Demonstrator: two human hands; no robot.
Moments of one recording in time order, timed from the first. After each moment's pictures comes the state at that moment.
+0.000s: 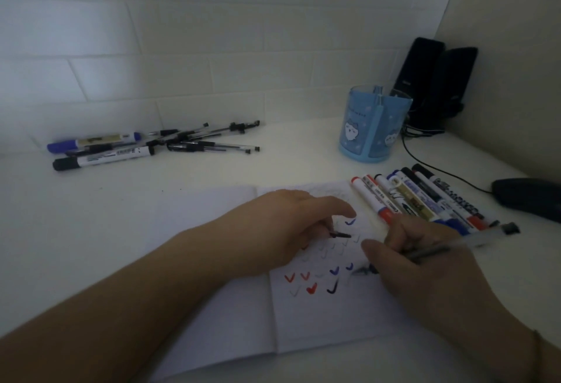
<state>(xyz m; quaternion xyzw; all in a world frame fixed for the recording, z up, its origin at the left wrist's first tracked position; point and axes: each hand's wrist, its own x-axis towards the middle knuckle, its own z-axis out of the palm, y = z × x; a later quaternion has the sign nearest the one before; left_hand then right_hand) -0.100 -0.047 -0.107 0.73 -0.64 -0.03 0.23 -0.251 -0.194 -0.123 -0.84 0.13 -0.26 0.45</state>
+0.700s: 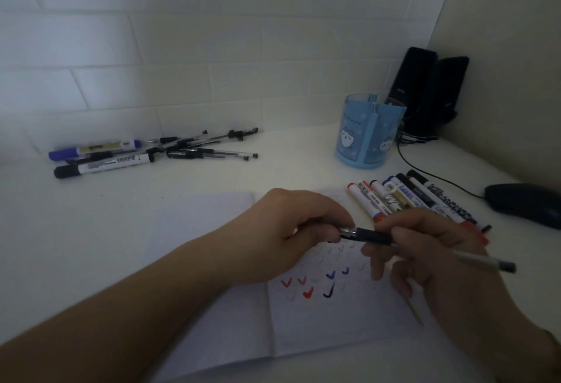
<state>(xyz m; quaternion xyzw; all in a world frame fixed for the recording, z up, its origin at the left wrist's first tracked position) -0.106 -0.049 -0.104 0.69 -0.62 -0.04 0.37 -0.255 -0.204 -0.119 -0.69 0.06 -0.24 0.68</state>
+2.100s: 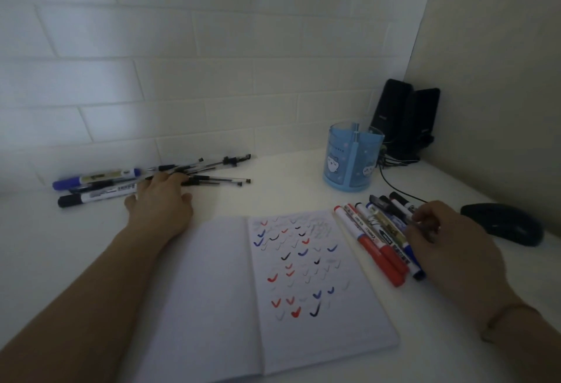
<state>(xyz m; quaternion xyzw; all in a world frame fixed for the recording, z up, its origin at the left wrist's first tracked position) 0.024 0.003 -0.131 0.97 -0.14 0.10 0.18 -0.252 -0.277 -0.119 -0.89 0.34 -0.27 0.13</state>
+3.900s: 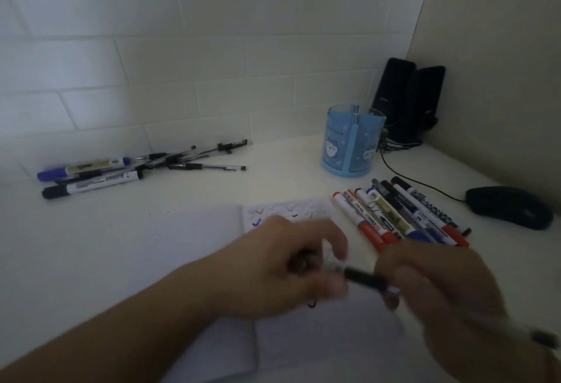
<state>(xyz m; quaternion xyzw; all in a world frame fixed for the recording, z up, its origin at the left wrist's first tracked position) -0.124 -0.050 -0.097 0.64 -0.64 -0.13 0.40 -0.270 -0.198 -0.097 -0.89 -0.06 -0.31 0.34</state>
